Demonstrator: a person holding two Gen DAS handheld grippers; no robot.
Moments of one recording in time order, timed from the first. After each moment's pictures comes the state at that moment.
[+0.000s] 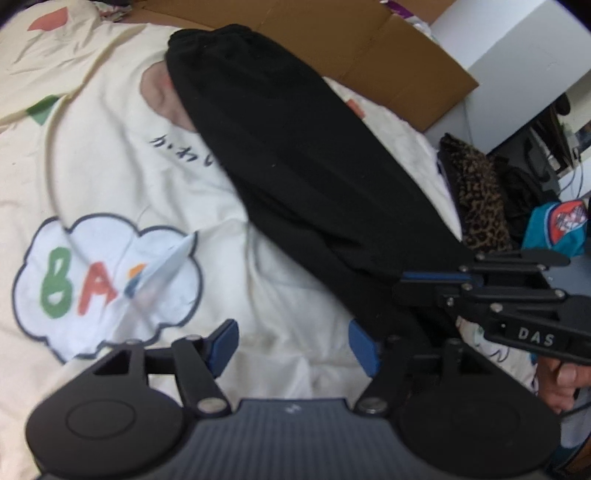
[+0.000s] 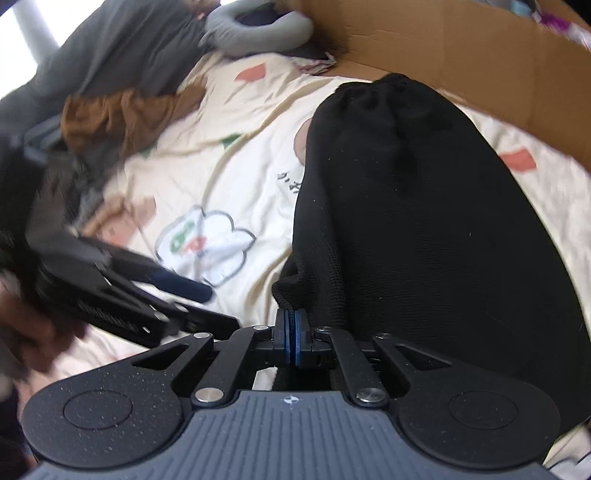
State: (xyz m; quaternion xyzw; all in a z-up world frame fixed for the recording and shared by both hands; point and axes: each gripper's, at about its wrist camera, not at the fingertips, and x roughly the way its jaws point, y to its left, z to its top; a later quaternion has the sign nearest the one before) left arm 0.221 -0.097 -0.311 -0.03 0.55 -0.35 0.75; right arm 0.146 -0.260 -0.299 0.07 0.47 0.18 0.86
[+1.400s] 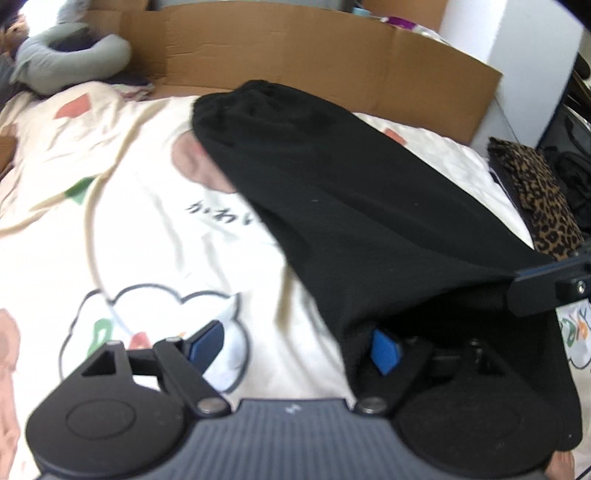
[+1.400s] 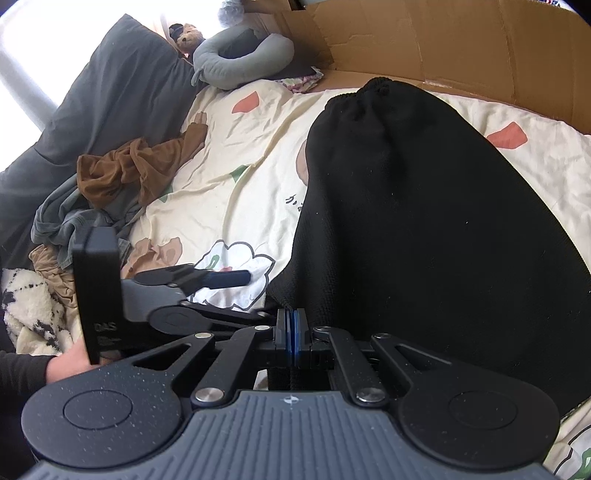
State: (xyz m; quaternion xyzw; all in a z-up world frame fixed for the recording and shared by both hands) left arm 0.211 -0.120 -0.318 0.08 0.45 -0.27 0.85; right arm 0.143 -0.283 -0.286 0.15 0.46 0.19 0.85
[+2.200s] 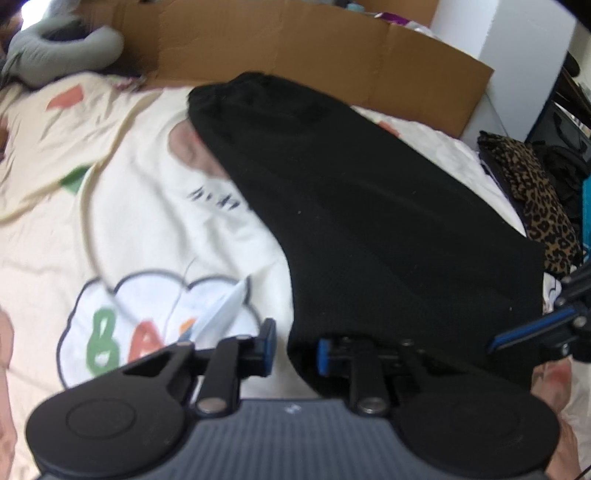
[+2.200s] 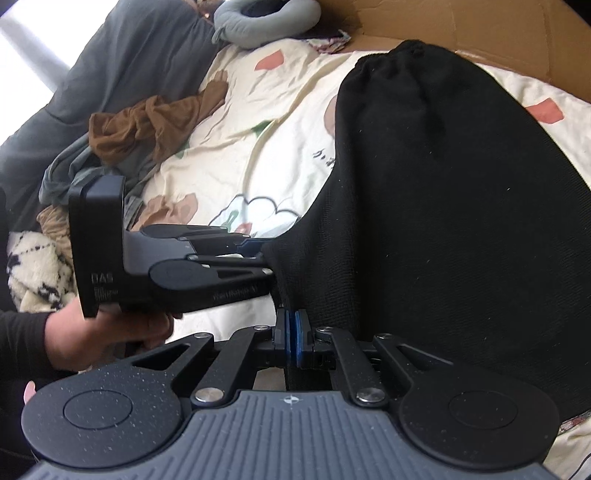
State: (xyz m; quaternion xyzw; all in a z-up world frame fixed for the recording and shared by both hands) left arm 0.216 -0.097 -0.331 0.08 0.45 -0.31 0.83; right arm 0.138 -0.259 -0.306 0.13 0.50 0.23 0.82
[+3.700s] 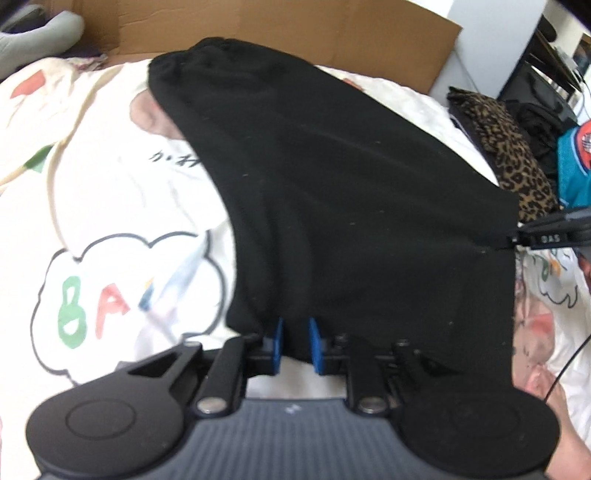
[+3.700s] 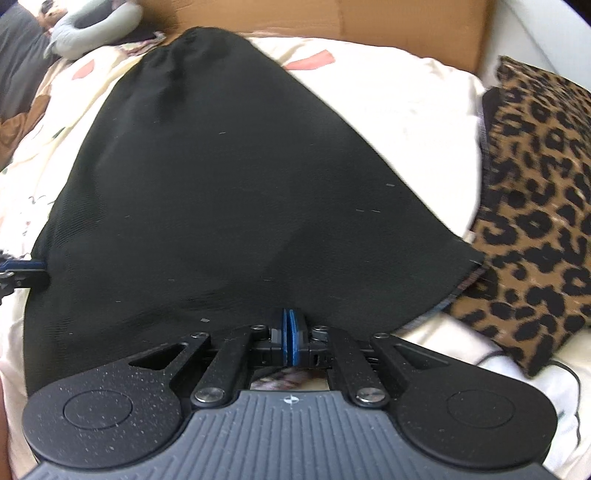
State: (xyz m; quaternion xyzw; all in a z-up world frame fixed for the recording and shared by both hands) left arm 0.198 -0.105 -0.341 0.12 0.49 -0.35 0.79; right arm 0.096 -0.419 -0.376 0.08 0.52 -0.02 0.85
